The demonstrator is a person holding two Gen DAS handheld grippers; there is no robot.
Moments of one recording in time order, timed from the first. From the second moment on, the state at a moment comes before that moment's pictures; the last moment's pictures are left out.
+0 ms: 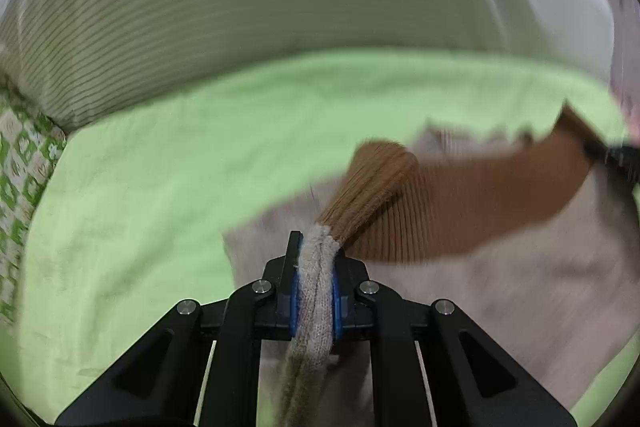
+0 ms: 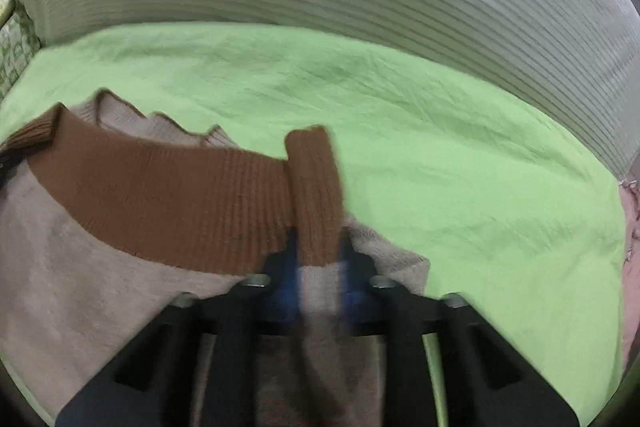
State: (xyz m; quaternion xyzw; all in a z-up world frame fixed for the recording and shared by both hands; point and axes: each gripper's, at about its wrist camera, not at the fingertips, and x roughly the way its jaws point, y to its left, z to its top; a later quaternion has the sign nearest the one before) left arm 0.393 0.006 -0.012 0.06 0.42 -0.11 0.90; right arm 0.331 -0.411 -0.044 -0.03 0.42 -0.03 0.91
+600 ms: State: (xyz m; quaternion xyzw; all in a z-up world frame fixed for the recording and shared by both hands) left arm 0.343 0.054 -0.001 -0.06 0.44 -0.07 0.89; right arm 0.237 -0.451 -0.003 0.12 0.34 -0.08 0.93
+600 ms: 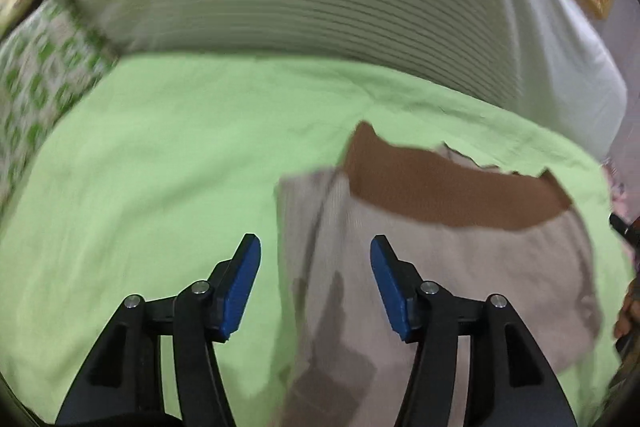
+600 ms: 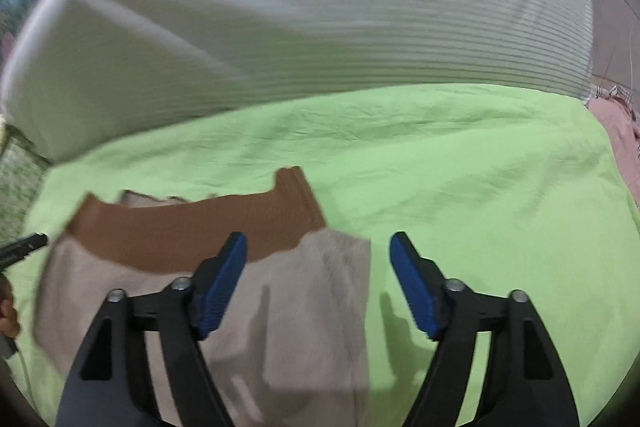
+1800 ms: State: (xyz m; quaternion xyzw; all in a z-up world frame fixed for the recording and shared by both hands) left arm 0.200 0.095 -0.084 -0.33 0.44 -0.03 0.83; right arm 0.104 -0.449 -0.094 0.33 0.36 -0.05 0.87
